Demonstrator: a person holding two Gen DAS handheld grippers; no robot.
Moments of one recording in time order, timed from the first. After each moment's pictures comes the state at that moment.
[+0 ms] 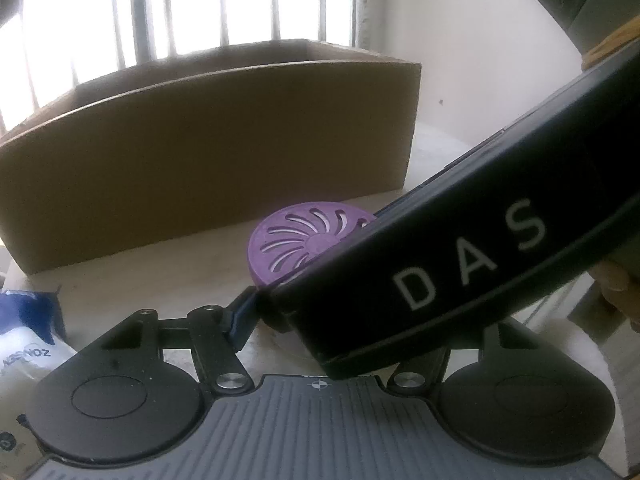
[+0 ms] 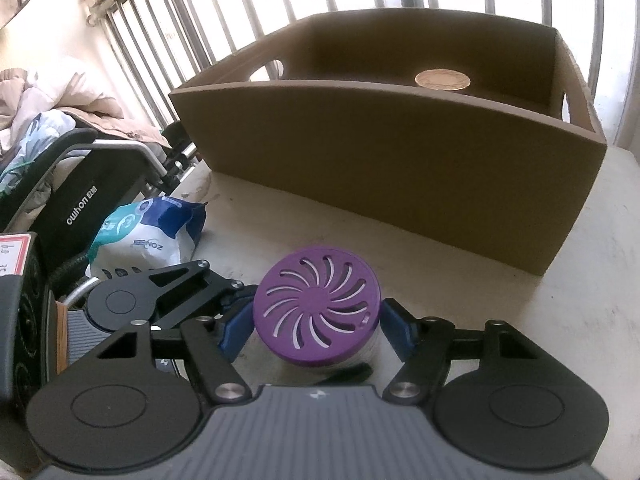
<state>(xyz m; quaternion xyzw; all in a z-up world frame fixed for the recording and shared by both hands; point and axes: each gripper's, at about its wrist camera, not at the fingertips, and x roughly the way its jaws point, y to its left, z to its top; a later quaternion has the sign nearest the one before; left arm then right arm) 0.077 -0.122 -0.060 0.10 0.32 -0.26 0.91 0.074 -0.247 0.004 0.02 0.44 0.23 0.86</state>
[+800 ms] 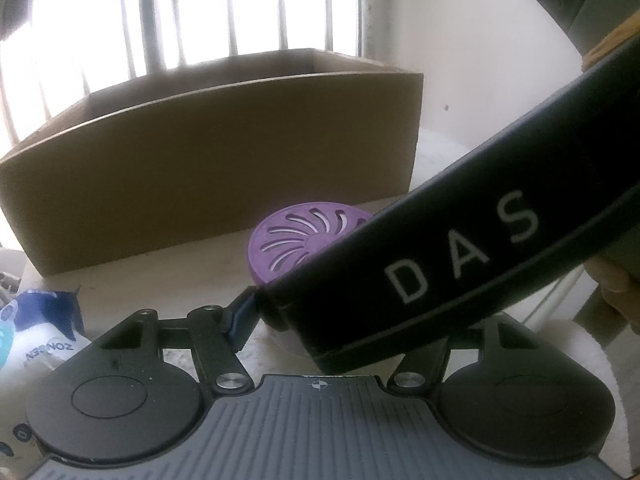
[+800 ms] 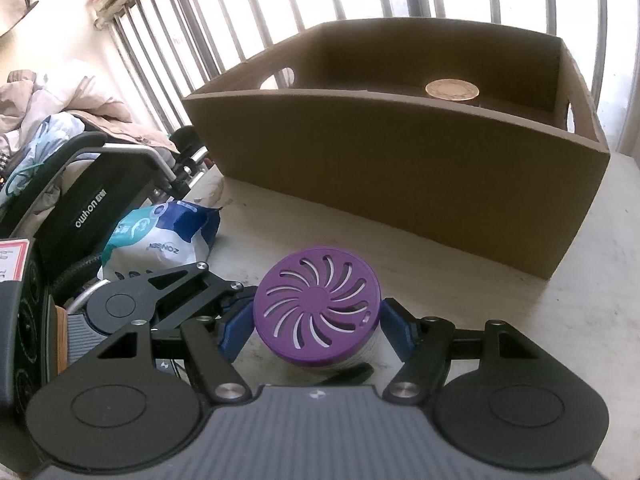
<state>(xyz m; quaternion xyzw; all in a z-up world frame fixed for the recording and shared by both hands) 0.069 -0.123 -0.057 0.10 0.31 -0.25 0.91 0.069 -0.242 0.009 0.02 0.43 0.24 0.87</state>
